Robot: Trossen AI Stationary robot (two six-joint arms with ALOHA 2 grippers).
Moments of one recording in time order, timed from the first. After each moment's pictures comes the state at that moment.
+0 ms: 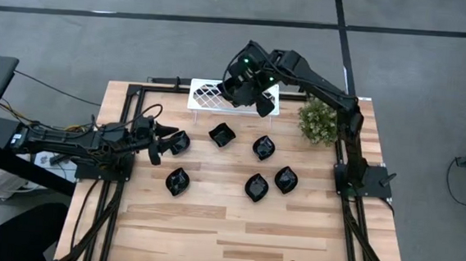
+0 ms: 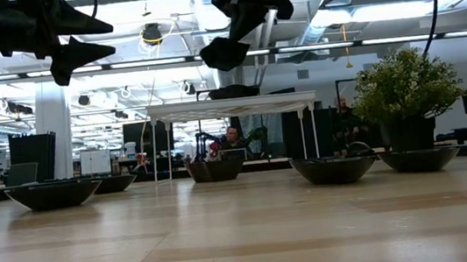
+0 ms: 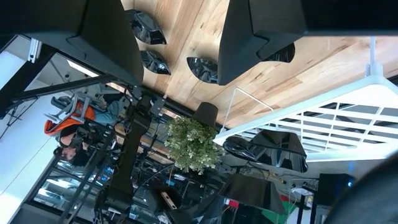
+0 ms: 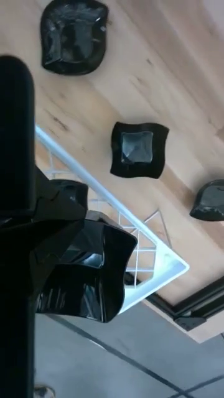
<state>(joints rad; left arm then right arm) -0.03 0.56 0.24 0.14 -0.33 -0.35 -0.44 2.01 2.33 -1.29 -0.19 -1.26</state>
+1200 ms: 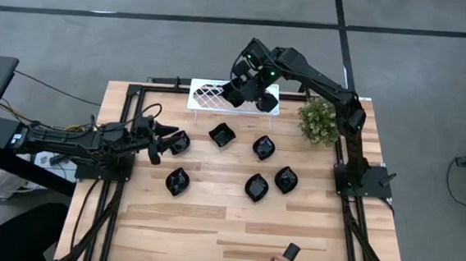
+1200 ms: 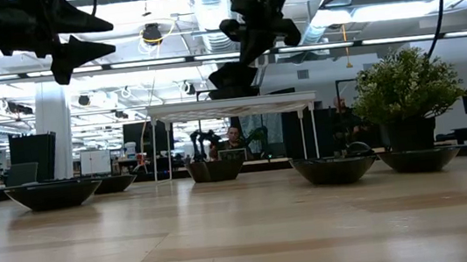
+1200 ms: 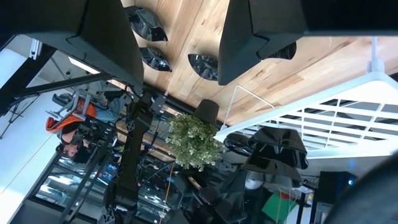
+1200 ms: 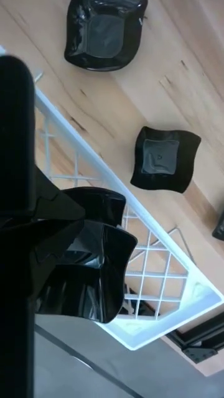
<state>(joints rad) -0.03 0.56 0.24 0.15 -0.33 -0.35 -0.55 2.01 2.18 -1.23 -0.29 -1.41</state>
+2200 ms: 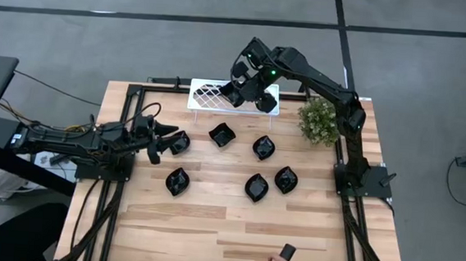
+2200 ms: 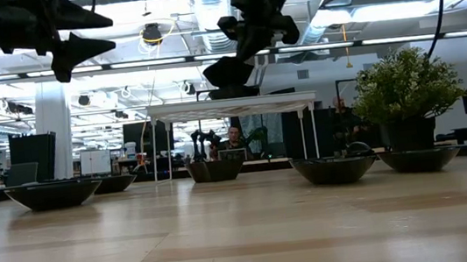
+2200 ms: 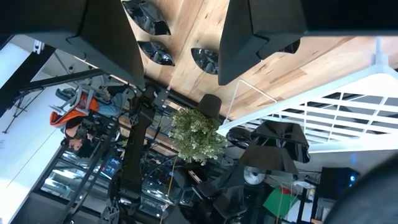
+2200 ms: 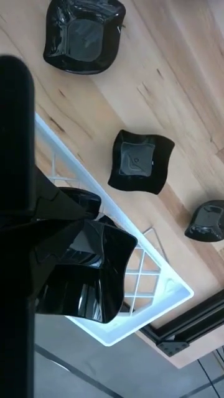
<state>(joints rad) -0.03 0.56 0.24 0.18 -0.33 -0.35 -0.55 2.02 2.18 -1.22 -0.39 -1.42</state>
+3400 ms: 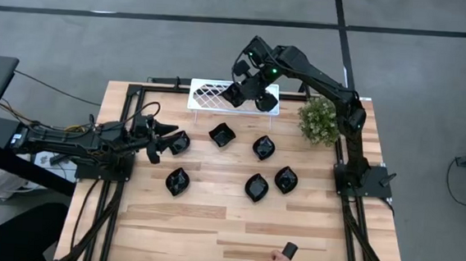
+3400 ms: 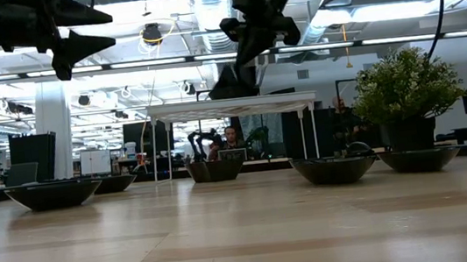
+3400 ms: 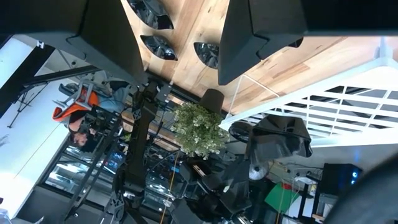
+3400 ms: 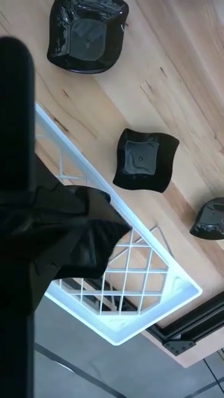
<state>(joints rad) -0.03 0.56 0.24 0.20 -0.33 -0.35 -0.57 2.02 2.18 -1.22 -0.40 -1.42</state>
